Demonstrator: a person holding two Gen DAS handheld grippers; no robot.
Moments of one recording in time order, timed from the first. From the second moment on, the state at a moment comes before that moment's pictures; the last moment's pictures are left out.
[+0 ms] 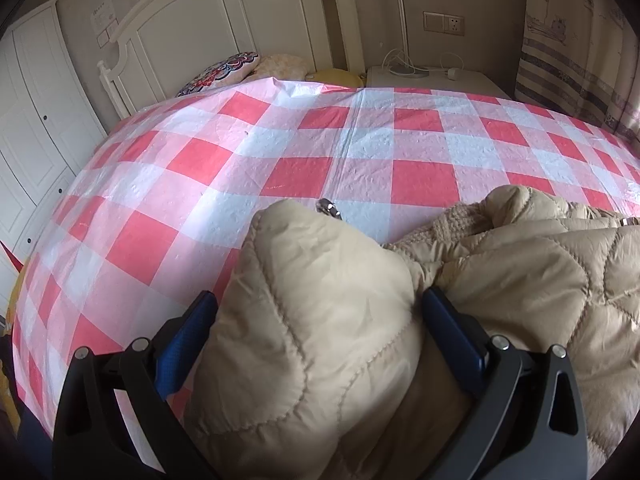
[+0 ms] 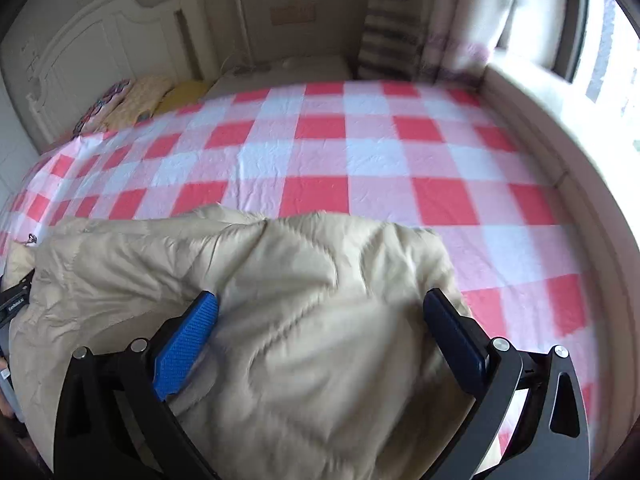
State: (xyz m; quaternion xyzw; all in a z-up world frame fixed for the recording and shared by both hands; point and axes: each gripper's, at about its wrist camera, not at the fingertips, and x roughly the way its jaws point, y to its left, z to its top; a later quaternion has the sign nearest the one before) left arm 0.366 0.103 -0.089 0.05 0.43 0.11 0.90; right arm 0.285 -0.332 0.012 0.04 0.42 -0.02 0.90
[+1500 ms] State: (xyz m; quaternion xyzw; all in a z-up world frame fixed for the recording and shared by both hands) left arm 0.370 0.112 -0.091 0.03 0.43 0.11 0.89; right arm 0.146 -0.374 -0.054 0.39 0.28 0.10 0.87
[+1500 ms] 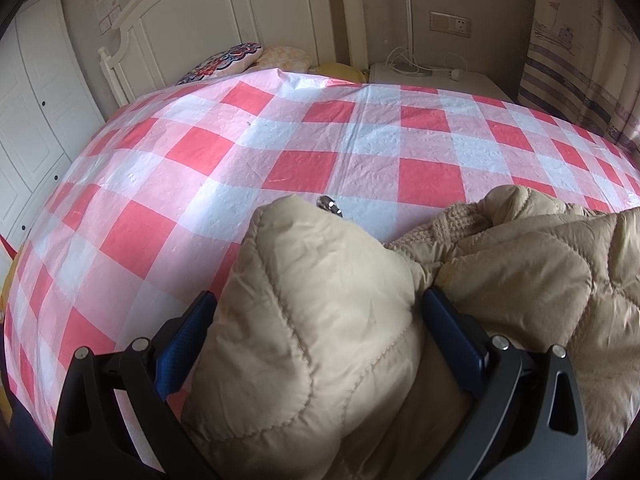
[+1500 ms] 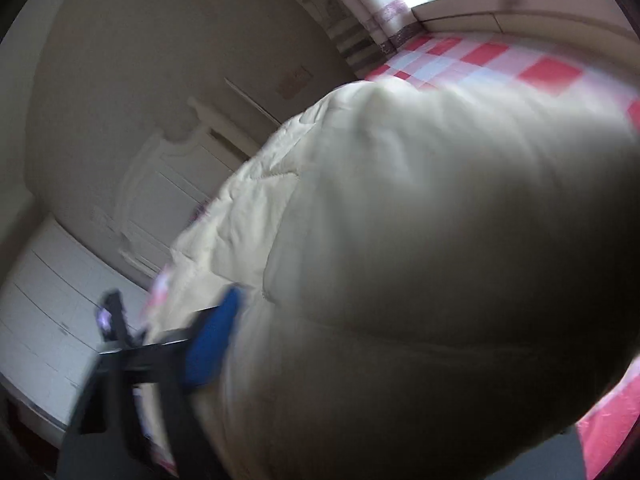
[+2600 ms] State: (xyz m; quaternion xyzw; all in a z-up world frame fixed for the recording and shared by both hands) left arm 0.192 -0.074 -0.045 0.17 0.27 -0.02 0.95; right arm 0.009 -0.377 -0.005 0.28 0.19 0.08 0.94
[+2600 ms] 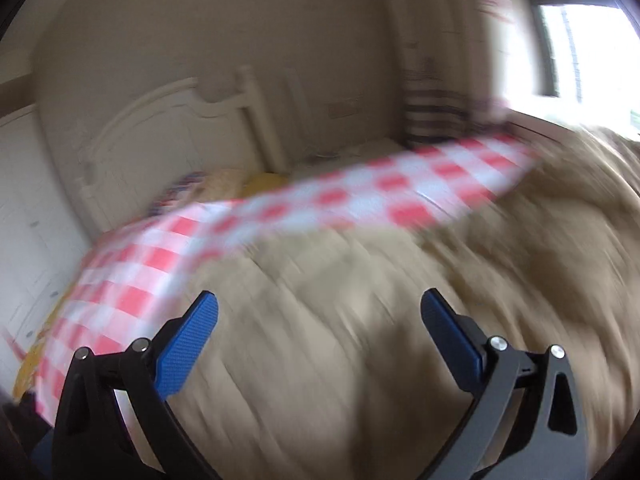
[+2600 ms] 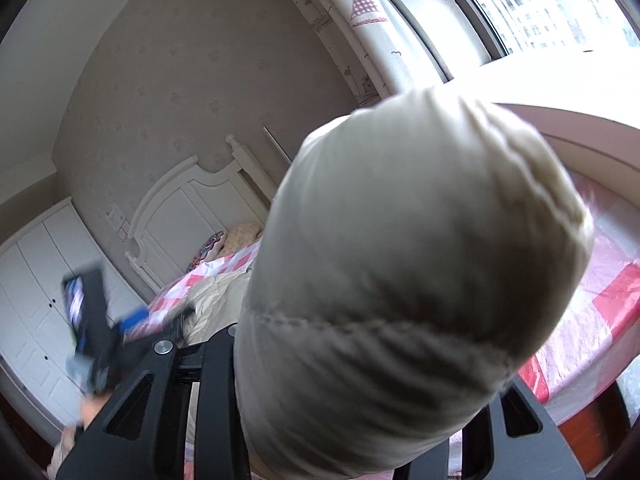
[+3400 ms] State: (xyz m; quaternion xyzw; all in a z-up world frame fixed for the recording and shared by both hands) left arm 0.087 0.258 0.034 -0.10 0.24 -0.03 0.97; right arm 0.060 0.077 -0.074 -0.58 0.11 0.07 0.80
